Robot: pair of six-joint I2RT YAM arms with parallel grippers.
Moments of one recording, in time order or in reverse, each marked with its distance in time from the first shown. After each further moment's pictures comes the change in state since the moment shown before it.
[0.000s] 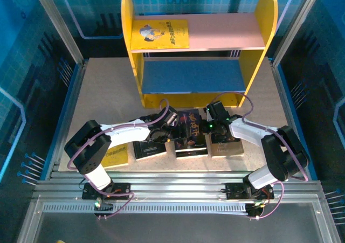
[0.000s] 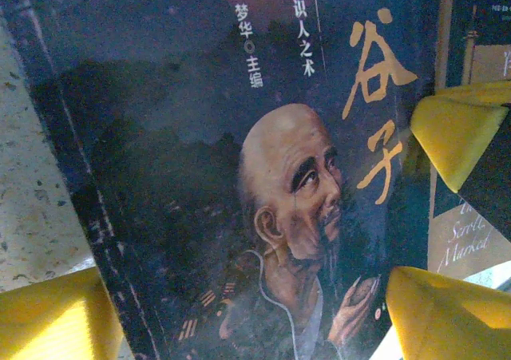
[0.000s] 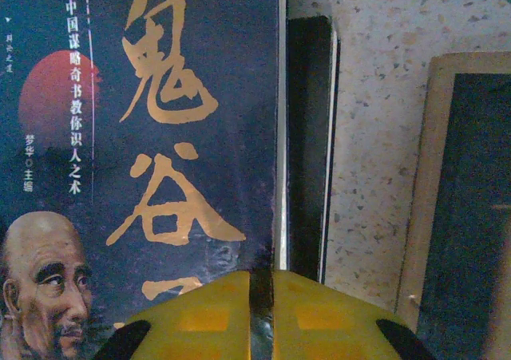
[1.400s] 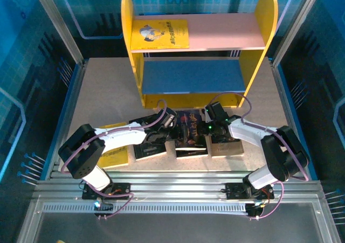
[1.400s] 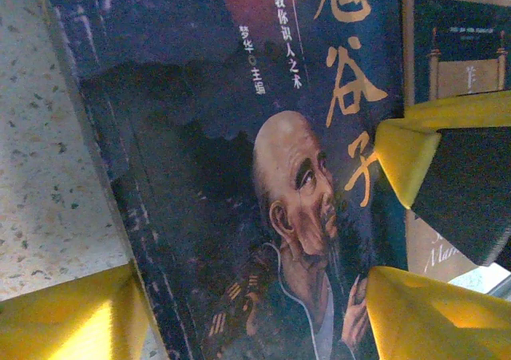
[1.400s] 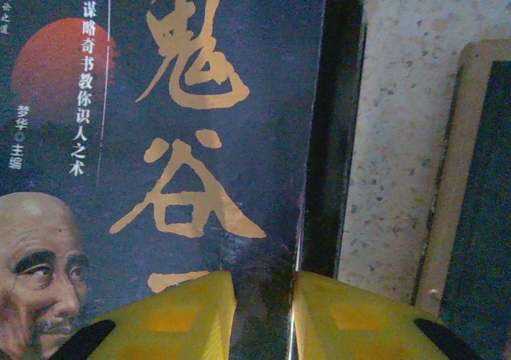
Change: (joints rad) left arm -0.013 -0.070 -0.061 0.054 -0.053 0.007; right arm 0.022 -0.001 -0.002 -0.009 -0.004 -0.030
